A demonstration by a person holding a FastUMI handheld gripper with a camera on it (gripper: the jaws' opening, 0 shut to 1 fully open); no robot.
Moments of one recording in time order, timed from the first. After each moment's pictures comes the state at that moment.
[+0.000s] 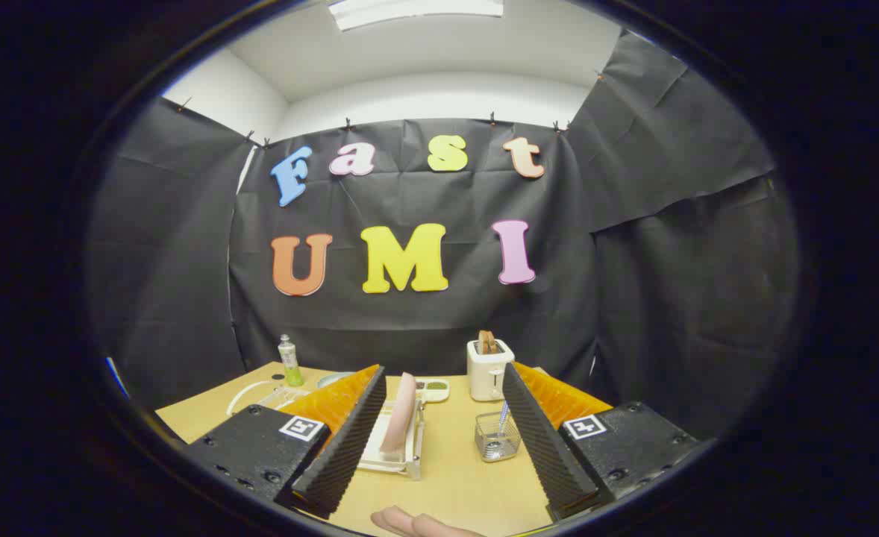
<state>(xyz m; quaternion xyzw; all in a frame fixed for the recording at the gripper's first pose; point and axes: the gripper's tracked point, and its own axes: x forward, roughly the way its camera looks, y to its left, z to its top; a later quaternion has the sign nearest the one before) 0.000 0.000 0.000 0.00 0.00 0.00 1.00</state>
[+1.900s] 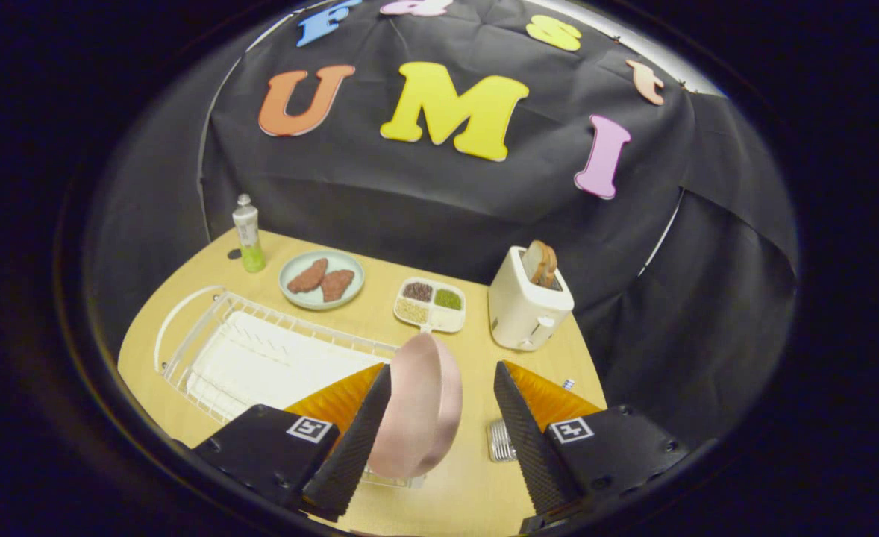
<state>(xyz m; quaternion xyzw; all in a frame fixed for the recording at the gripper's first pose) 0.234 0.082 -0.058 -0.16 0.35 -0.06 0.92</state>
